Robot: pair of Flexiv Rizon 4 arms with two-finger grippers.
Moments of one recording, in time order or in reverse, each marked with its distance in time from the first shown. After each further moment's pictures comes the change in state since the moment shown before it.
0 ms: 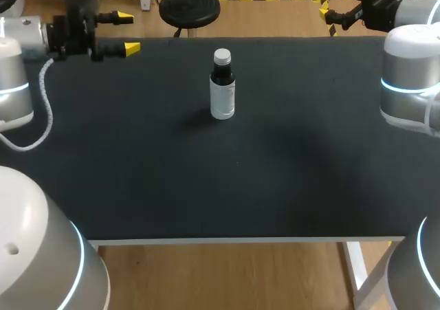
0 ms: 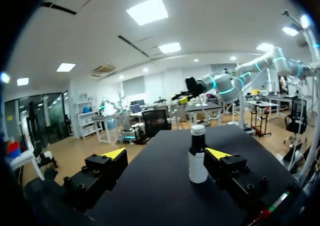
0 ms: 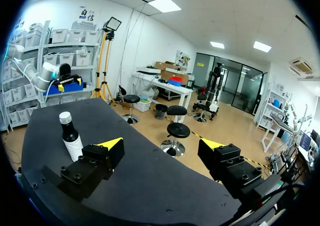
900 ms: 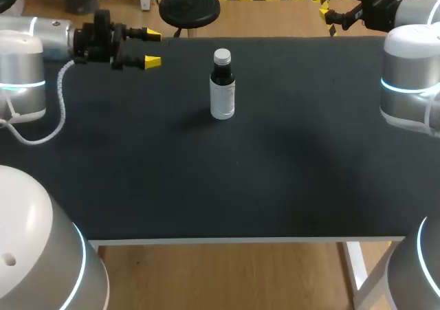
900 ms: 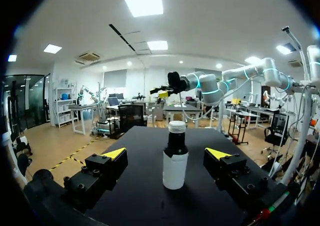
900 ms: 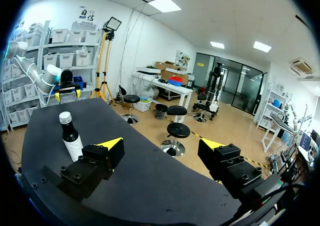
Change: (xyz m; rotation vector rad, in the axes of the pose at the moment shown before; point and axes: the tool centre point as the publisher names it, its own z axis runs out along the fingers) left arm 0.037 0.023 0.055 -0.028 0.191 -0.145; right arm 0.000 0.000 0.000 0.000 0.000 0.000
